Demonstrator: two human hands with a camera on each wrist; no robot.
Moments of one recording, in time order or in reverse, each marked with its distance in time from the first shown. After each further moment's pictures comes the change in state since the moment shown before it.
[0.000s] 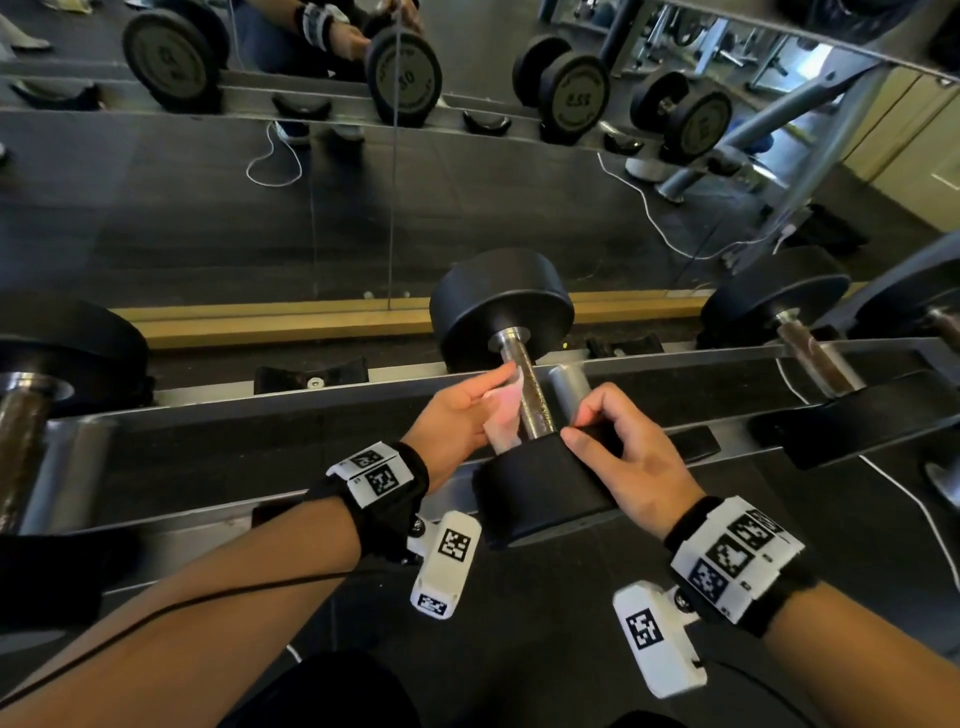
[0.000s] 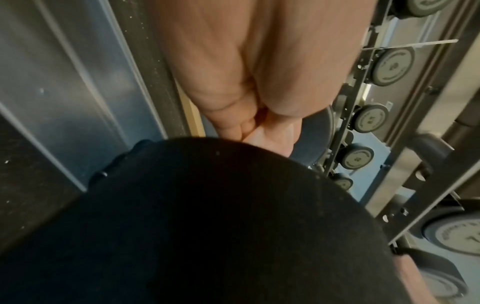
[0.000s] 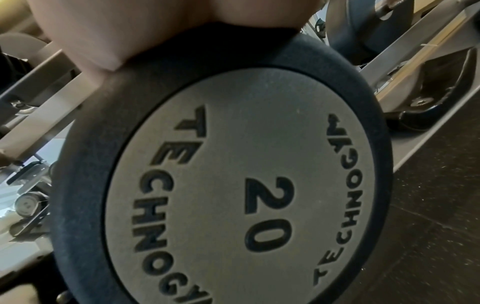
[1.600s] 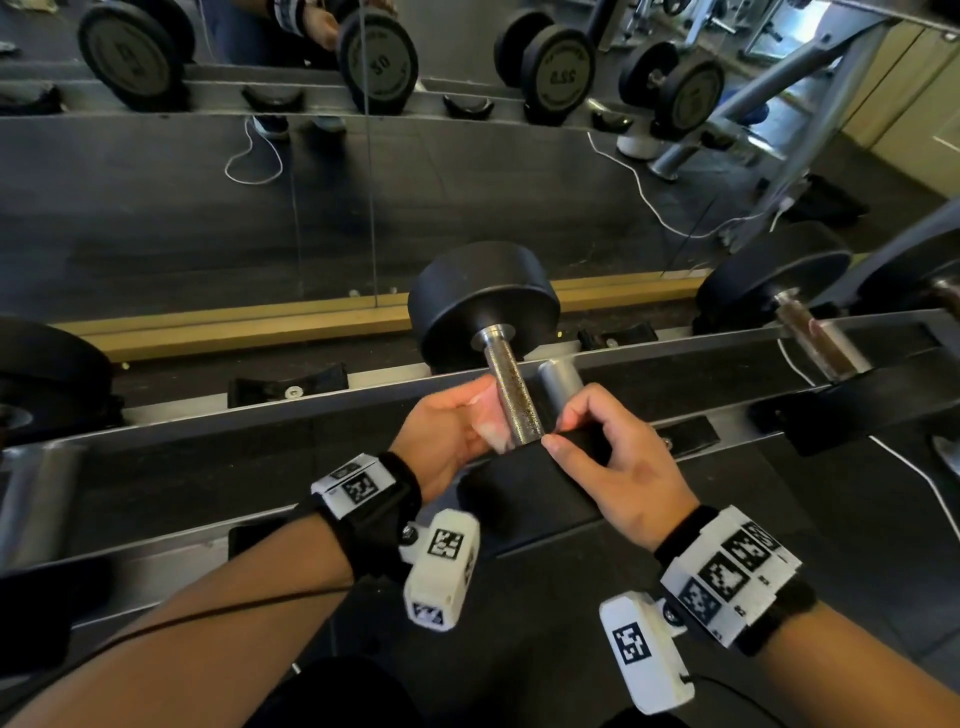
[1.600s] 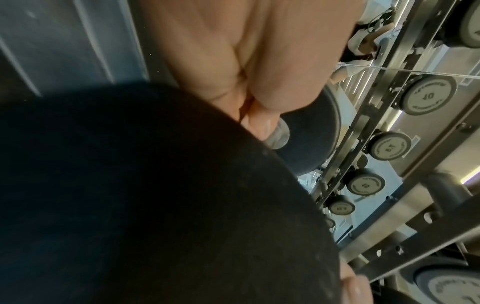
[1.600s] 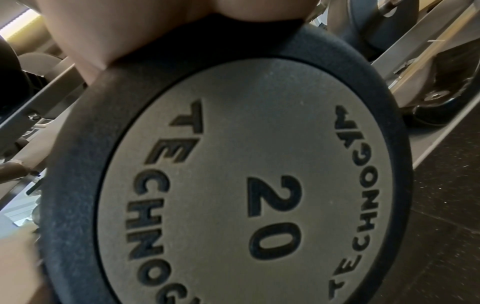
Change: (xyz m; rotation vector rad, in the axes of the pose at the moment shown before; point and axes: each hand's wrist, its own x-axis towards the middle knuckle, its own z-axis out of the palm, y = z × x) left_hand 0.011 -0.003 0.013 -0.173 0.121 -0.140; right_hand 0.003 0.003 0.003 0.047 0.057 -0.024
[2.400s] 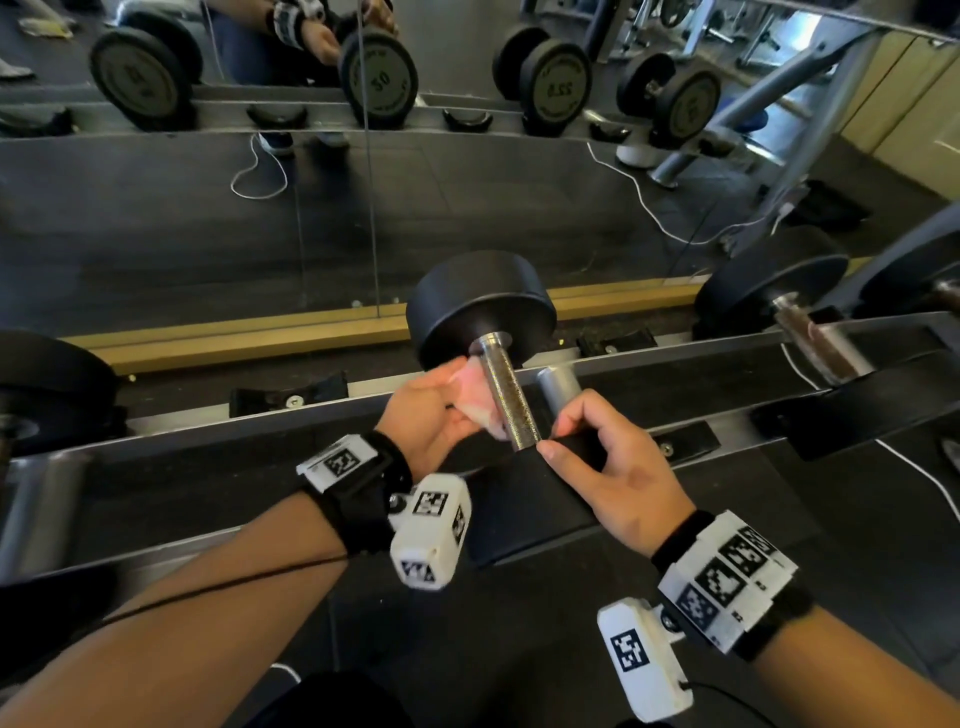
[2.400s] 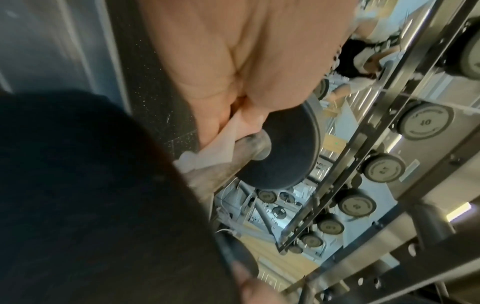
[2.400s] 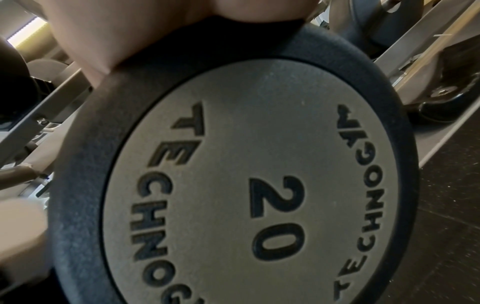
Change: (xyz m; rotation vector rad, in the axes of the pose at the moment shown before) left_hand 0.010 0.023 0.000 -0.127 0.109 0.012; right_hand 0.000 0.008 0.001 0.007 0.005 -0.044
